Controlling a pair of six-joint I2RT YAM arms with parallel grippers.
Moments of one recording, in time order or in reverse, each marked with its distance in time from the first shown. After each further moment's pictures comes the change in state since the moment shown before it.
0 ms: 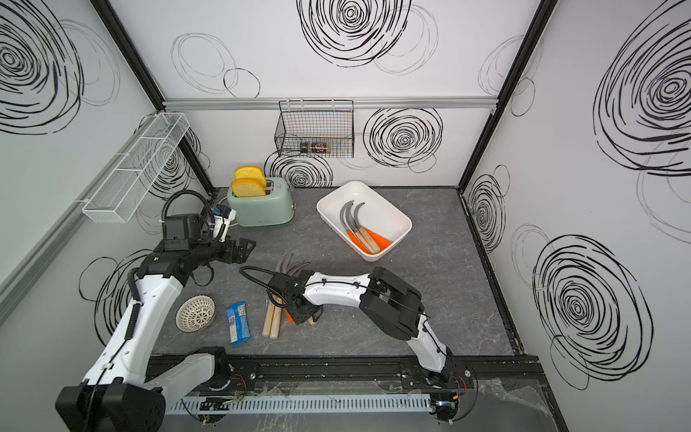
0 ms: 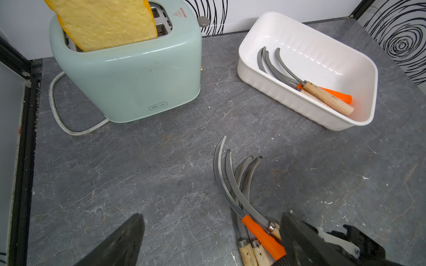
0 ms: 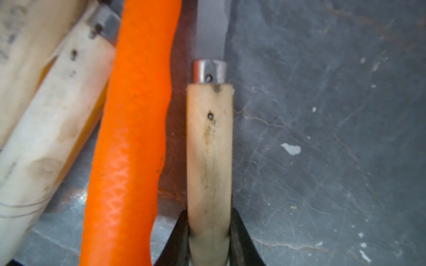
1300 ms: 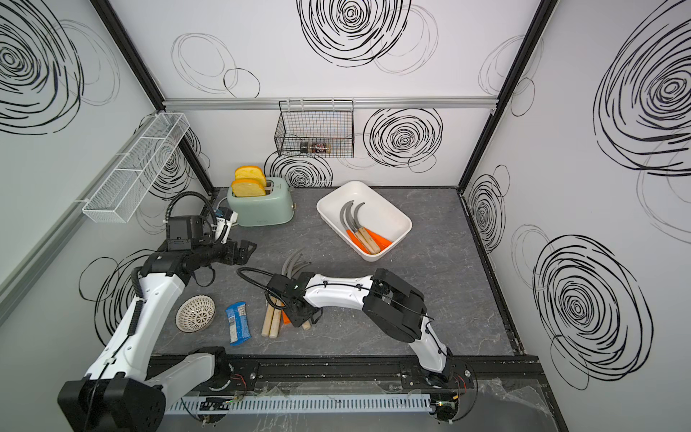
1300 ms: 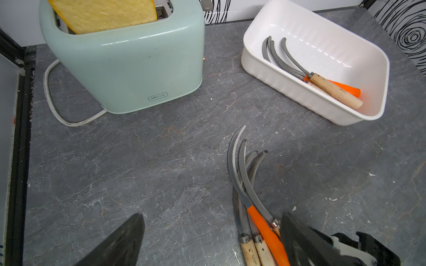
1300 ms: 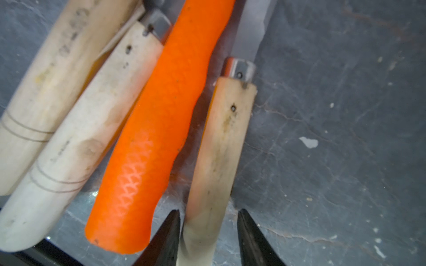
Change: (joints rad) left arm -0.002 0.018 -0.019 0.000 -0.016 0.001; right arm 0.024 -0.018 -0.003 0.016 -0.030 0.011
